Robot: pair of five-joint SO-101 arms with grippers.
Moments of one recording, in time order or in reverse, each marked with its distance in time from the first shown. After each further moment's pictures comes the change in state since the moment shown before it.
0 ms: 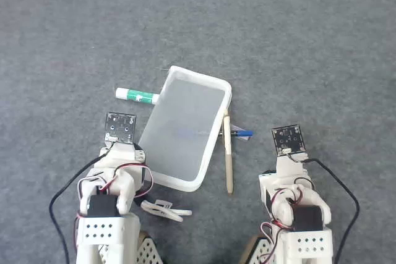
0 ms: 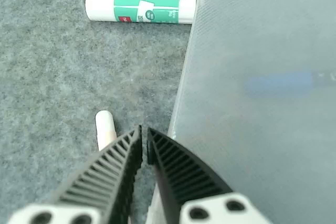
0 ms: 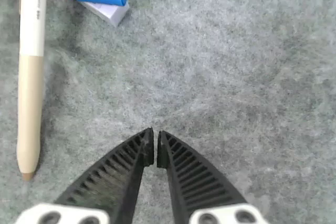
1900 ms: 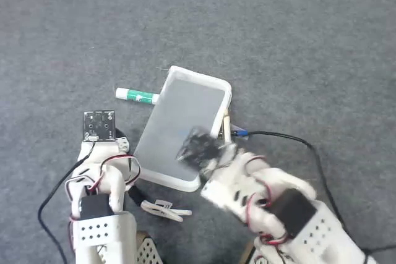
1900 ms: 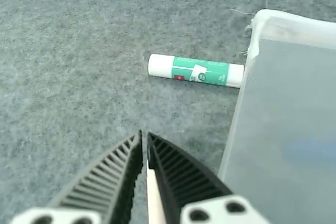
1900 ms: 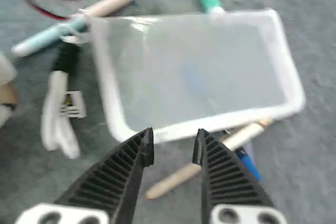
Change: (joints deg) left arm -7.8 0.0 -2.7 -7.6 0.0; right arm -43.6 35.2 -43.9 -2.5 11.9
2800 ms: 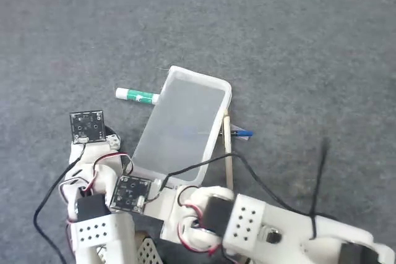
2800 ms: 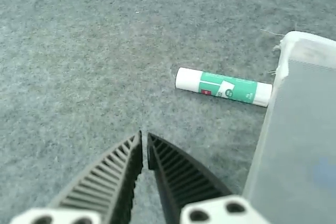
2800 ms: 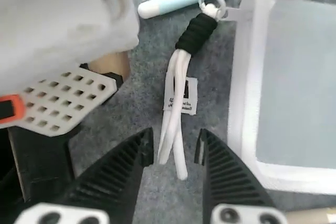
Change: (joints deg) left arm -4.7 0.0 0.0 -3.3 0.0; right arm -25.8 28.5 0.1 -11.1 -11.8
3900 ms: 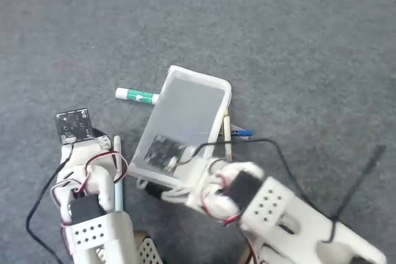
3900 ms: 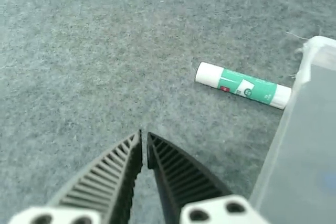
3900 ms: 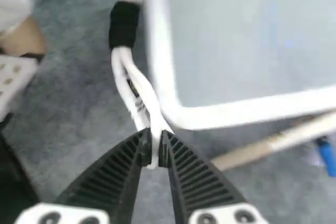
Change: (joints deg) left arm -4.2 0.0 -4.7 7.5 2.3; right arm 19.0 -6.8 1.1 7.8 5.5
